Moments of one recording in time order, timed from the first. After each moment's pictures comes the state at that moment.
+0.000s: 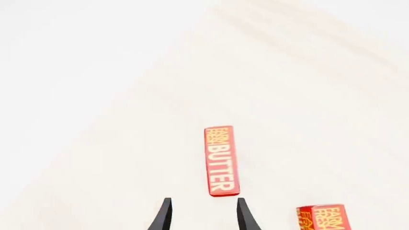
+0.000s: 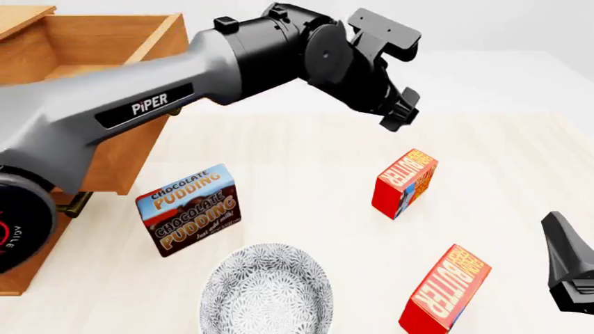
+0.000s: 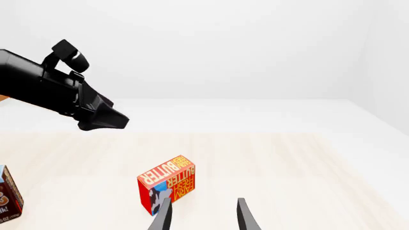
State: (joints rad) left arm -0.84 2.02 -1.90 0.63 0.09; right arm 0.00 0.00 -0.01 0.00 0.00
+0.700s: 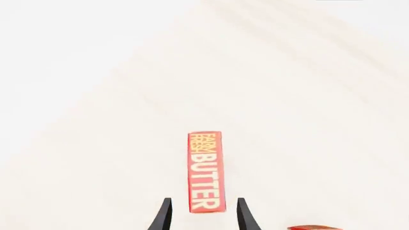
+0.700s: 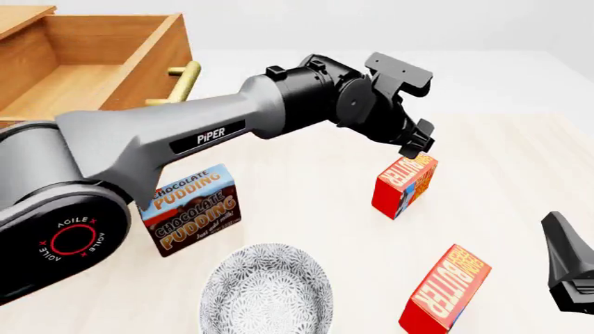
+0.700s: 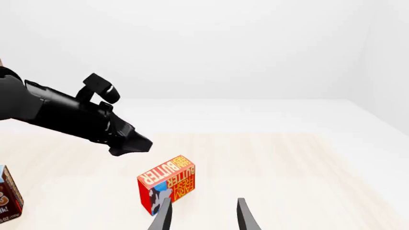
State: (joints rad) left arm -0.87 2.16 -1.93 0.52 -0.01; right arm 0.00 0.00 -0.01 0.00 0.00
